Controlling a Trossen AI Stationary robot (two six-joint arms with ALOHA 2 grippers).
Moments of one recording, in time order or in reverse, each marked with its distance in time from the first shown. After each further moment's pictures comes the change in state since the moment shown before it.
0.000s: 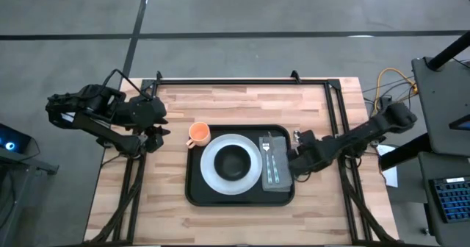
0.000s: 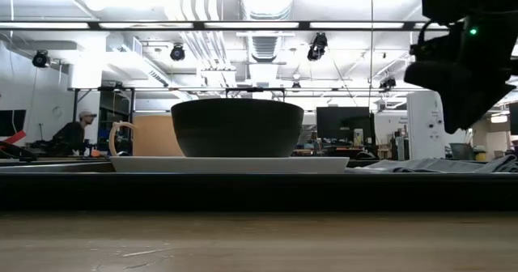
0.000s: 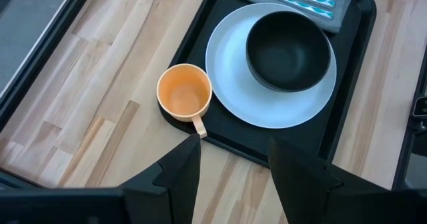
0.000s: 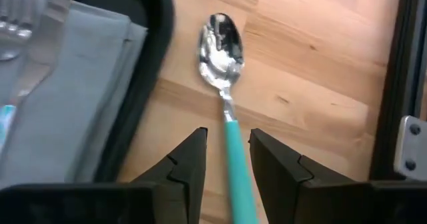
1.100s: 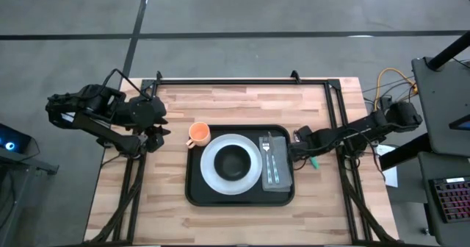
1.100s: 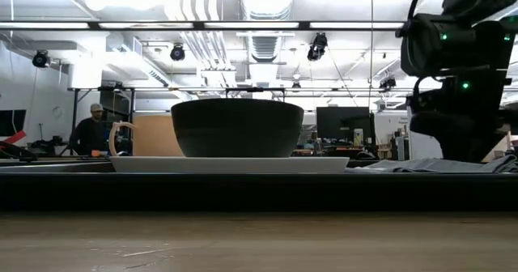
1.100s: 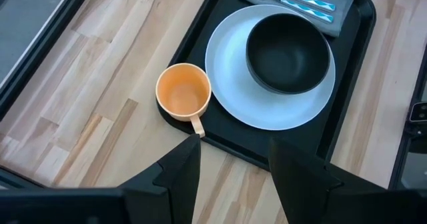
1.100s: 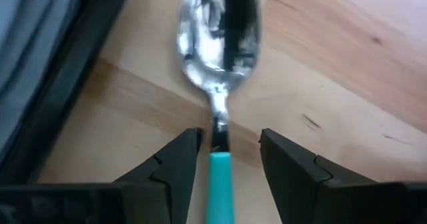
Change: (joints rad) left arm 0.000 0.000 0.000 0.002 0.000 -0.027; right arm -0.245 -0.067 -0.282 0.389 -0.143 -0.405
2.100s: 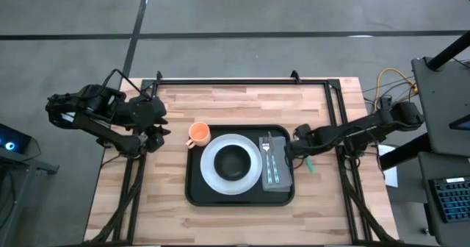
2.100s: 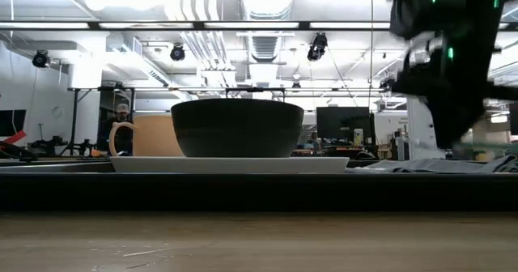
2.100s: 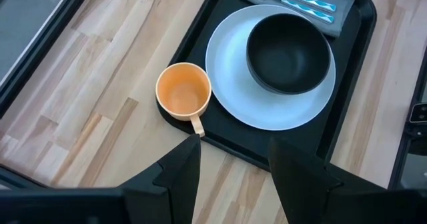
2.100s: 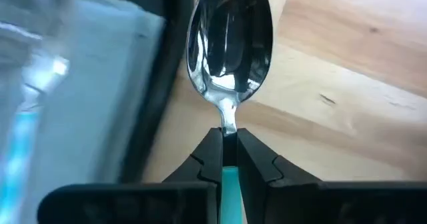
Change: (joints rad) left arm 0.000 0.000 -0.002 0.000 0.000 -0.004; right arm 0.037 -0.040 0.165 -0.145 -0.024 0.165
